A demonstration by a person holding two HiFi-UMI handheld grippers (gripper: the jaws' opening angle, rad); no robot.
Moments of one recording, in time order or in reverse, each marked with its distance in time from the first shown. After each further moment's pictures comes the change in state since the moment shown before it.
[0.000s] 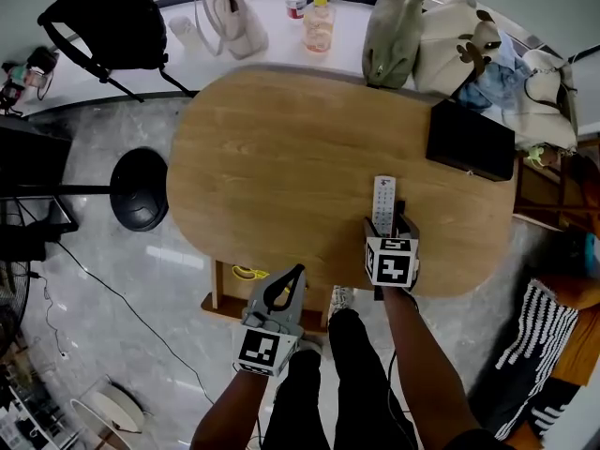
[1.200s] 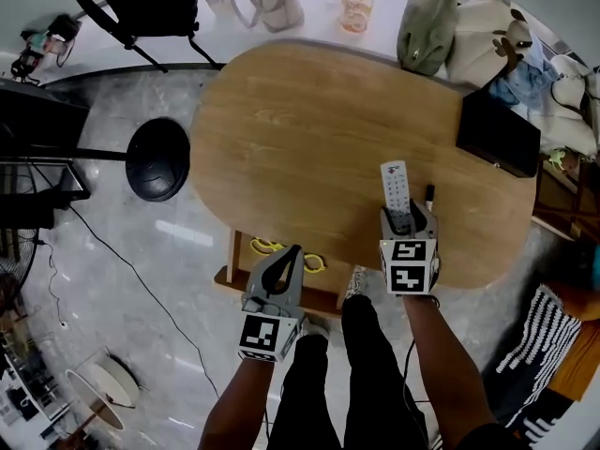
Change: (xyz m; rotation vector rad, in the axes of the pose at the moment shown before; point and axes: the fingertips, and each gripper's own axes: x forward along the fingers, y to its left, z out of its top) left arm -0.042 0.038 -0.019 -0.045 -0.008 0.157; right arm -0.040 0.047 0.017 -0.239 -0.110 0.051
